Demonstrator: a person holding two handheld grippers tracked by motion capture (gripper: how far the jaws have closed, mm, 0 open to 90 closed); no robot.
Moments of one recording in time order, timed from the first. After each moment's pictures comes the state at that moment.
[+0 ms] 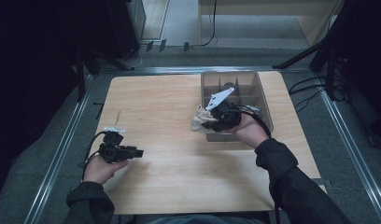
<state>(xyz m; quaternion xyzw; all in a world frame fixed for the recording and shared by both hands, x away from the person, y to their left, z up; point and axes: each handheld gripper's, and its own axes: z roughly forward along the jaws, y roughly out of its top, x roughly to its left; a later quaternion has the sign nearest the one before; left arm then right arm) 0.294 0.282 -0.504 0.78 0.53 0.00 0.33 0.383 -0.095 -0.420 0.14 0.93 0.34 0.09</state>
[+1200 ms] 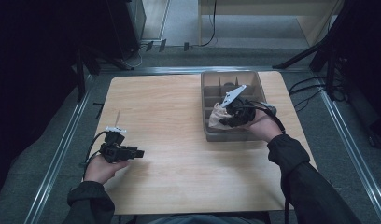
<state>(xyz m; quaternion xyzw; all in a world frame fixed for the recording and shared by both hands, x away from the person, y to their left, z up) 0.296 0.280 -0.506 0.79 0.53 0.00 0.32 0.414 -0.134 -0.440 0.17 0.94 0.27 0.11</state>
